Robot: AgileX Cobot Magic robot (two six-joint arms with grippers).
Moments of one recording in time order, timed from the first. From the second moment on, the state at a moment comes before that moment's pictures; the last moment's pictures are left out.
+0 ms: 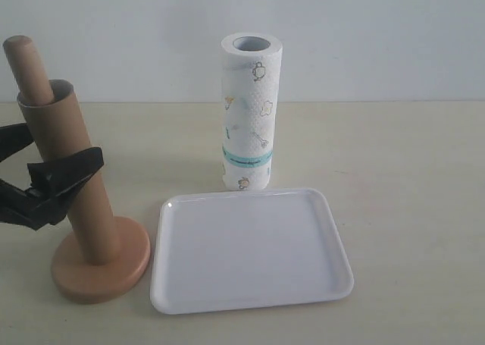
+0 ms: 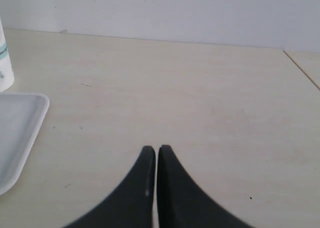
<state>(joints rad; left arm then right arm) -0.08 1.26 -0.23 0.57 -0.90 -0.38 0.05 0.00 0.00 -0.08 0.35 0.03</state>
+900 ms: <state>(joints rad) -0.08 1.50 -0.30 0.58 -1.14 -0.31 0.05 0.00 0.00 -0.08 0.35 0.03</state>
